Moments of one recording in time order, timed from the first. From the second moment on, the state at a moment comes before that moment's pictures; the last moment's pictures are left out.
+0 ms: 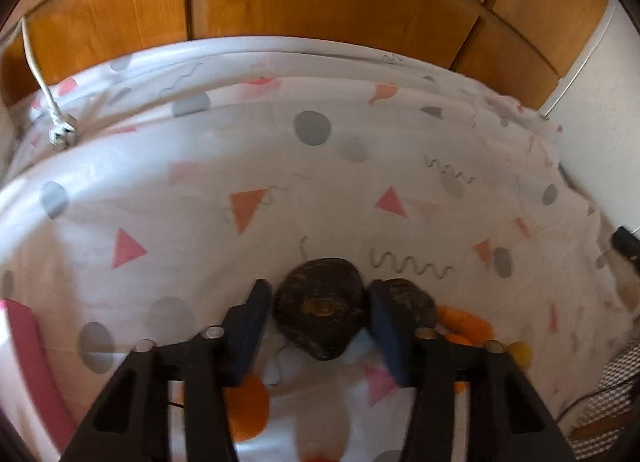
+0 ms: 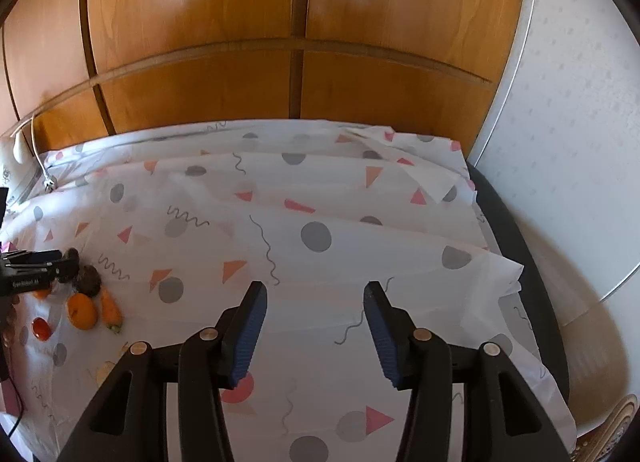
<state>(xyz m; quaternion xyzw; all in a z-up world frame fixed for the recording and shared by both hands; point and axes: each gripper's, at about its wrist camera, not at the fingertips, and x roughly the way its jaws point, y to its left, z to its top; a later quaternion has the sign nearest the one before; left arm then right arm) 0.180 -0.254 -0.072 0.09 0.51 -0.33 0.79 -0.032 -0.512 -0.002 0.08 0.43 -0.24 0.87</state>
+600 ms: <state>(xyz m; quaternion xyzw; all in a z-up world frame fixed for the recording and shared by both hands) 0.145 -0.168 0.006 -0.02 0.45 -0.28 0.85 -0.030 -0.502 -0.007 0.08 0.45 -0.21 0.87</state>
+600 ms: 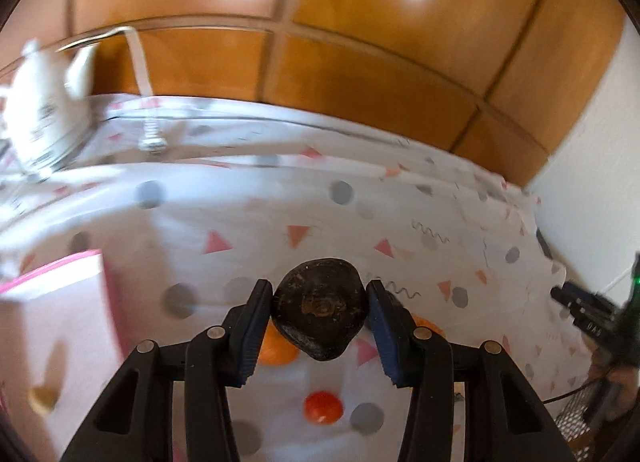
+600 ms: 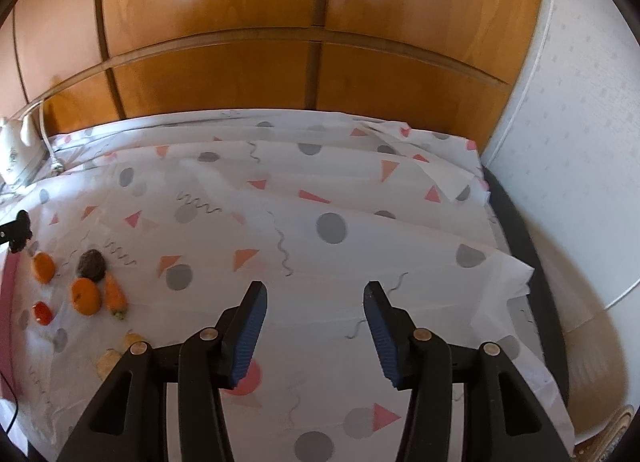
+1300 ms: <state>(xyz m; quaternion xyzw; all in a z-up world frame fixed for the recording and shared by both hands) 0.110 0.036 -0.026 -0.09 0.45 -0.02 0.89 -0.021 -0.478 -0.015 0.04 0.47 -0.17 0.86</state>
